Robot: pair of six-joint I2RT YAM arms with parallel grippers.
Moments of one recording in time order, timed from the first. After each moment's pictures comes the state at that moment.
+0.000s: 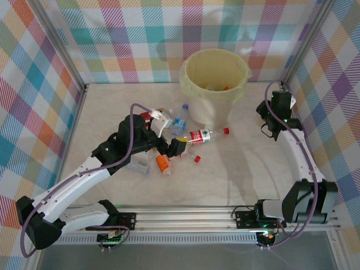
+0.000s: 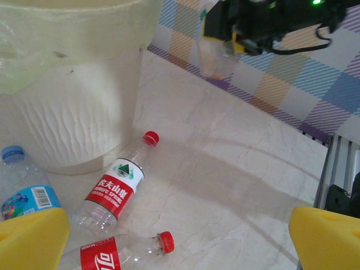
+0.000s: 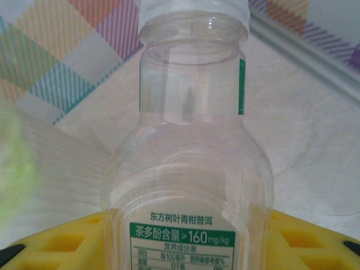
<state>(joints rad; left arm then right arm) -0.74 1.07 1.02 -0.30 0.25 -0.08 -0.01 1.27 1.11 -0.48 0.19 0.61</state>
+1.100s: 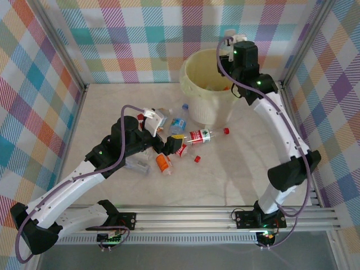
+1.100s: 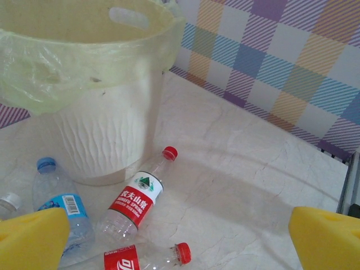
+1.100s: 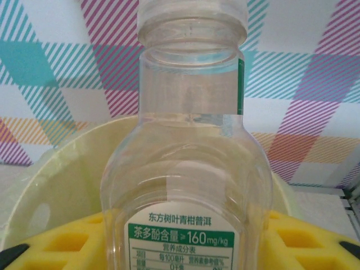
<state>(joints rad) -0.74 1.01 1.02 -0.29 0.17 -0.07 0.40 1.71 2.00 -0.64 0.28 0.07</state>
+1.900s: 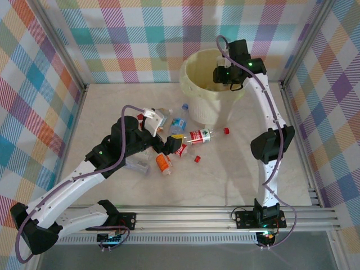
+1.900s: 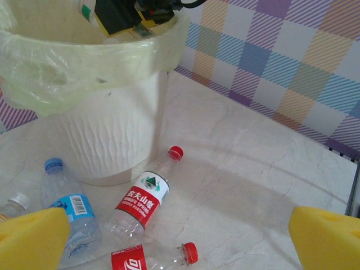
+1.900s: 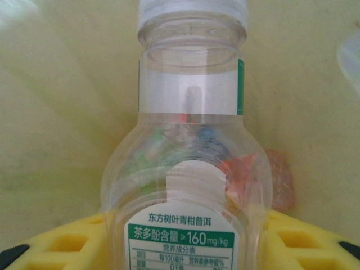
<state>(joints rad) -0.74 1.01 1.02 -0.29 0.16 -0.05 0.28 2.14 2.44 -1.14 0.00 0.17</state>
